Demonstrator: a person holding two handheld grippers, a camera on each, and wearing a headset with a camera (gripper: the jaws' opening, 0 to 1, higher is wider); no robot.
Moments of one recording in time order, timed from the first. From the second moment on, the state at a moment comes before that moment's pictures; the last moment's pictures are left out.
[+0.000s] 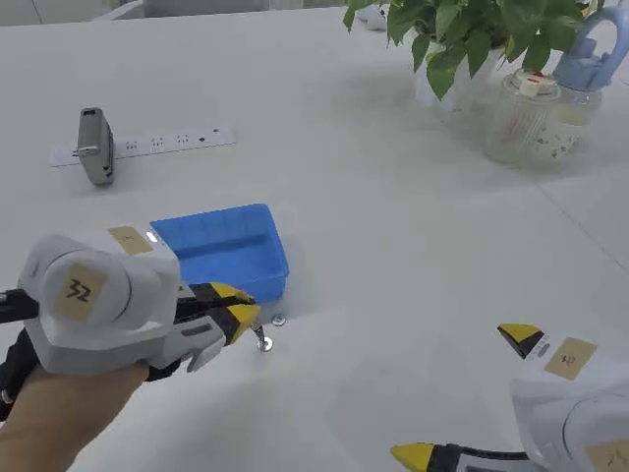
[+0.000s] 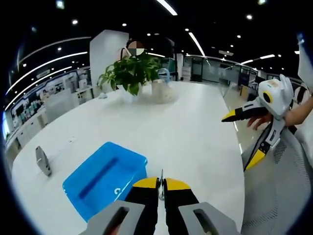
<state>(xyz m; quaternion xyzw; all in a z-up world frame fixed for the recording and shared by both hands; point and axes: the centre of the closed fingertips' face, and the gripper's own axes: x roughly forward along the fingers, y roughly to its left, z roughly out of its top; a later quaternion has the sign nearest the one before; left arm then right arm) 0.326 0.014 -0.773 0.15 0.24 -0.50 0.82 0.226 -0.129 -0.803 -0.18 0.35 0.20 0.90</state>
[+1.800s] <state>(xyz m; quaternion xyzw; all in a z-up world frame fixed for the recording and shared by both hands) 0.398 0.029 -0.747 0.18 0.21 -0.47 0.84 0.225 -0.124 -0.805 -0.17 0.36 0.21 0.90</state>
